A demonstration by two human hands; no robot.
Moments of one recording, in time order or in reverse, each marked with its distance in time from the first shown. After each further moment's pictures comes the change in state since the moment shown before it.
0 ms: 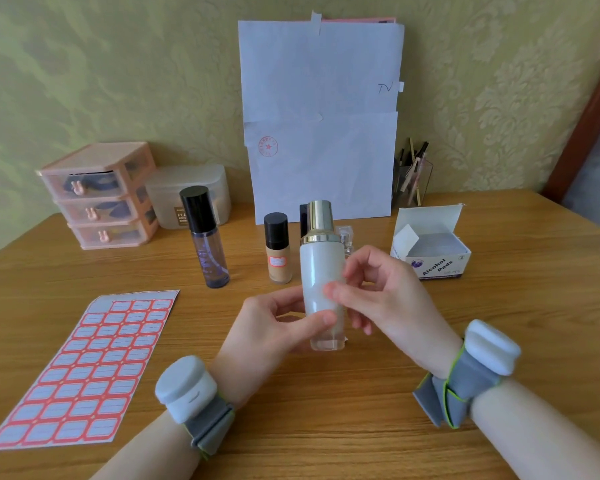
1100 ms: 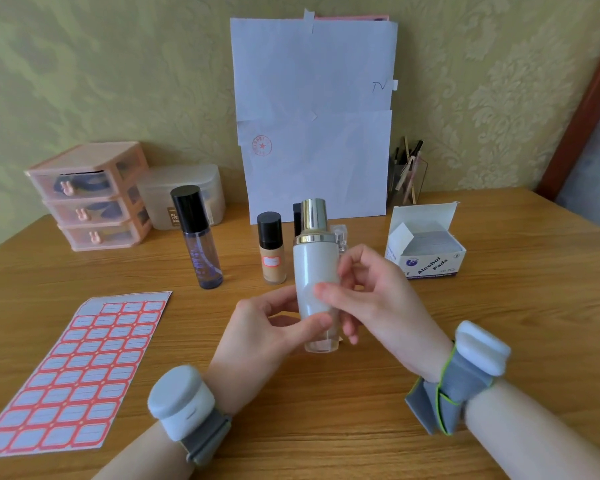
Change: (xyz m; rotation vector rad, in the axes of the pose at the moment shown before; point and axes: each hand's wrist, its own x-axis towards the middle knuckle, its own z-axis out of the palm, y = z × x) left_hand -0.003 -0.002 0.002 0.178 0.081 0.076; right_hand -0.002 0.001 0.006 0.077 -0.011 0.005
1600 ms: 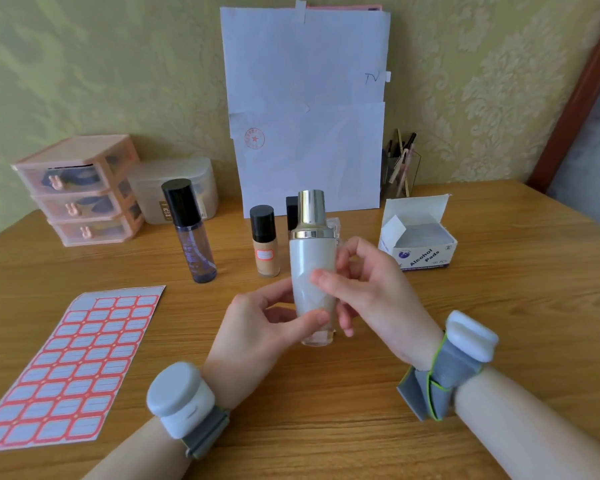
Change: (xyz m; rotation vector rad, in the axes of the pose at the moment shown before) left_hand -0.003 0.001 0.002 0.074 -0.023 0.051; right_hand -0.001 -0.002 0.000 0.061 0.008 0.005
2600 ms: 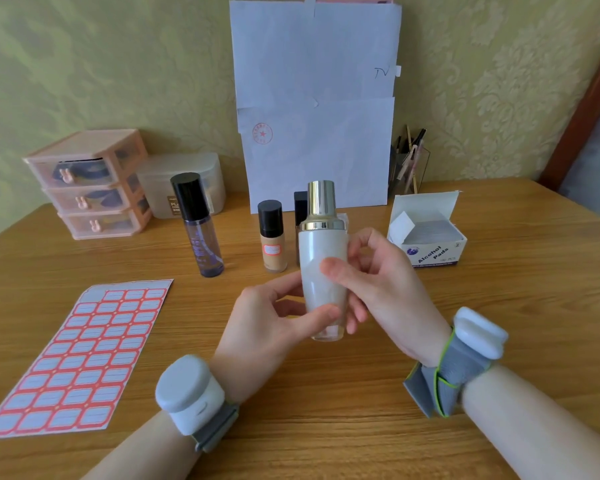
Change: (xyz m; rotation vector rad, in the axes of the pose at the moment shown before) left_hand -0.002 0.006 0.001 -0.062 0.003 -0.014; right_hand 0.003 0.002 0.001 0.051 0.010 -0.038
